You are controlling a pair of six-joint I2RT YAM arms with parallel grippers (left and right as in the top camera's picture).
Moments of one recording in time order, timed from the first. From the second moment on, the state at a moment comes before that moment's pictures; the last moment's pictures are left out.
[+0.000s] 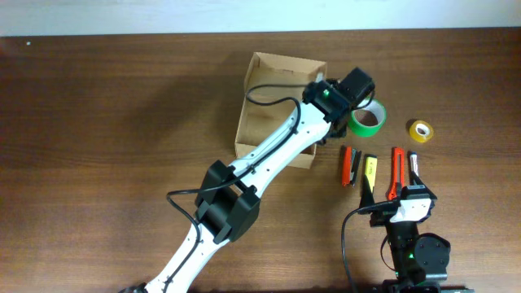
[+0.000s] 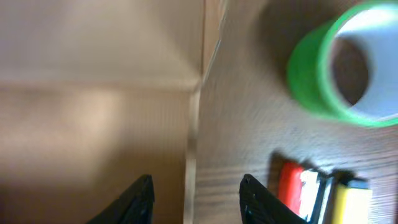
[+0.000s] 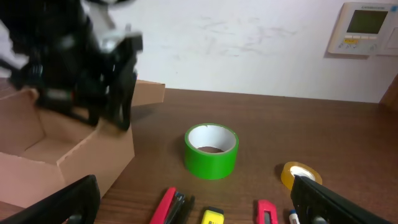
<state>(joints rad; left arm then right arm) -0.82 2.49 2.48 -1.22 -0.23 -0.65 -0.01 0.01 0.01 -0.07 -0.05 -0.05</state>
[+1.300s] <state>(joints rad) -0.01 1.91 2.17 -1.63 -0.43 -0.19 -0.01 0.01 0.01 -0.07 -0.05 -0.05</state>
